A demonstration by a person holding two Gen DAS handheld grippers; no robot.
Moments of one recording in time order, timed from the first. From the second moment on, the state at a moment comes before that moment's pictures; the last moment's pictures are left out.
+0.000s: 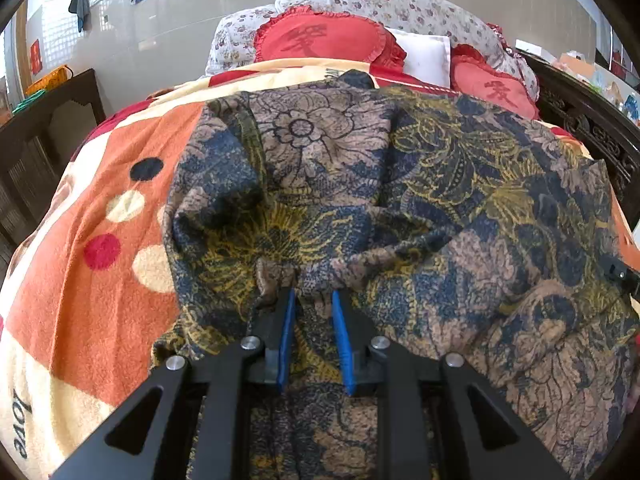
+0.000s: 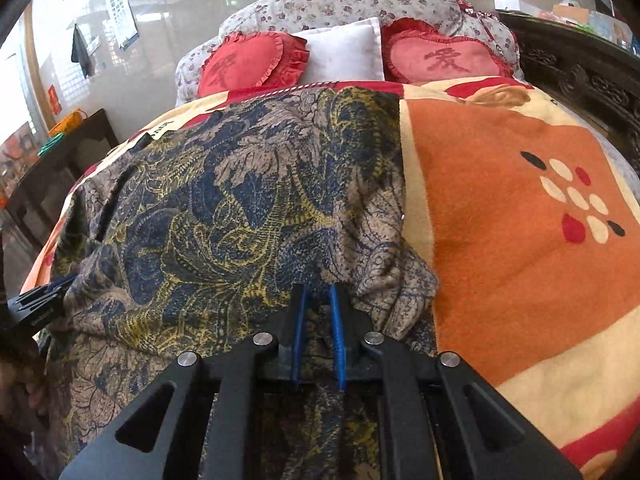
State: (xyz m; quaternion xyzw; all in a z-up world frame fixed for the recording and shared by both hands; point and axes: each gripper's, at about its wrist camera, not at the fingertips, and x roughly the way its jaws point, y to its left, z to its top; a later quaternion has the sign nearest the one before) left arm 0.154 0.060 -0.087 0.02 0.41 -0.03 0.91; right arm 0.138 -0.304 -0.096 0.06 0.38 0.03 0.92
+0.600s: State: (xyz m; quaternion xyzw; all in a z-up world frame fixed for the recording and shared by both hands) left arm 0.155 0.066 -0.086 0.01 0.41 -0.03 0.91; right arm 0.221 -0.293 -0.046 0.03 0.41 -0.01 0.91
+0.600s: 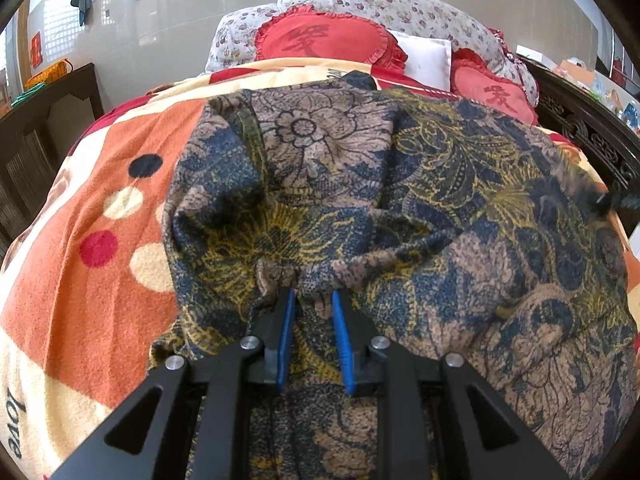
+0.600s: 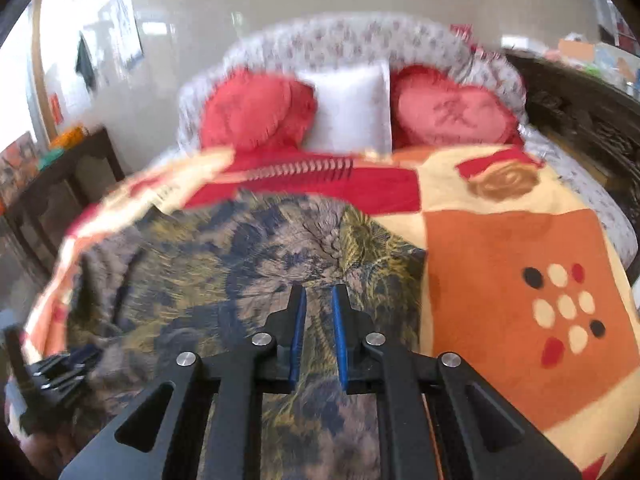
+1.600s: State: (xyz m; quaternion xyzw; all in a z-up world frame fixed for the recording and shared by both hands) left arm 0.155 0.065 -0.086 0.01 0.41 -0.03 0.91; right arm 0.113 -0.261 -0.084 0.08 0.42 -0.03 0.90
